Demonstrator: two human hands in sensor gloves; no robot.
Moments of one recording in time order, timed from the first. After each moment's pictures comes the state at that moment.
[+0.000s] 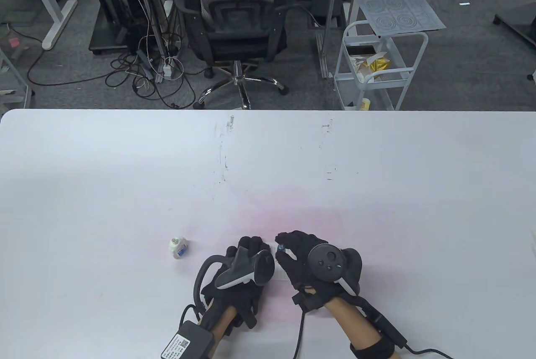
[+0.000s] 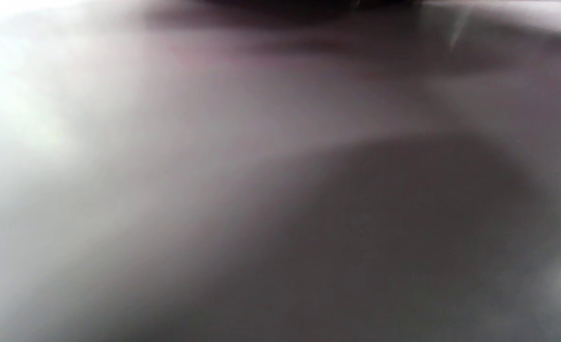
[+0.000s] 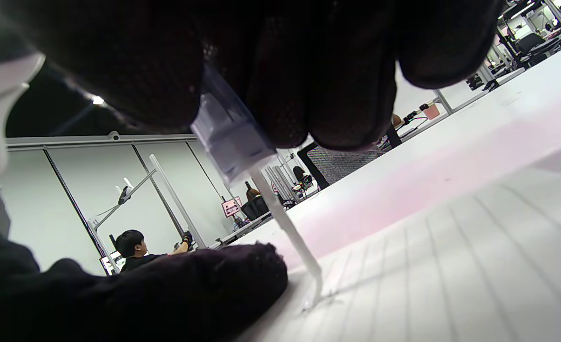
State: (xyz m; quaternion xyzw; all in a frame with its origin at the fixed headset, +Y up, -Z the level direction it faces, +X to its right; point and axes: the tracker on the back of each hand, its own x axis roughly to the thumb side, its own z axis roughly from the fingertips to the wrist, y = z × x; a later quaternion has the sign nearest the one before) left_hand -0.090 -0.778 -0.265 -0.22 -0.17 -0.04 0.96; right_hand 0.087 -0.738 -0.271 0.15 -0.11 0.93 0.33
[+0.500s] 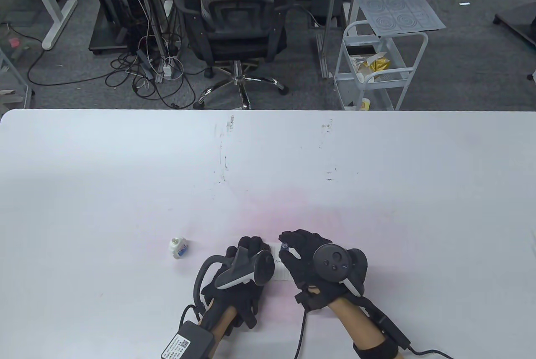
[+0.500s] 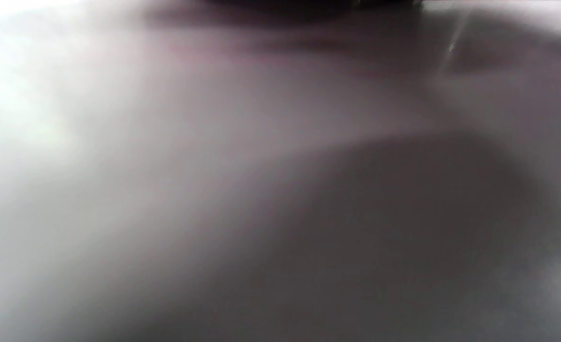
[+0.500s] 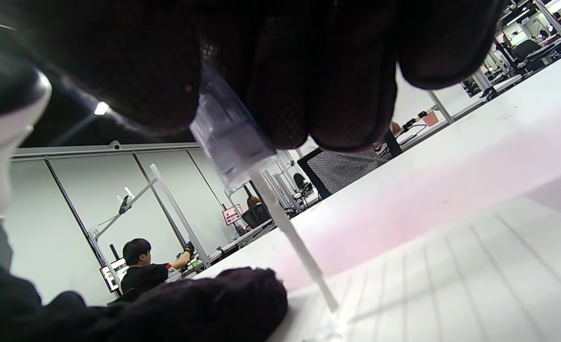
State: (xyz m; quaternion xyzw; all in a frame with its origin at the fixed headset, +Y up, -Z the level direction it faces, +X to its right) left_hand -0.090 -0.778 -0.265 -0.22 -0.17 -0.04 0.96; right_hand 0.095 -0.733 -0.270 0.15 -0.12 0.92 0.34
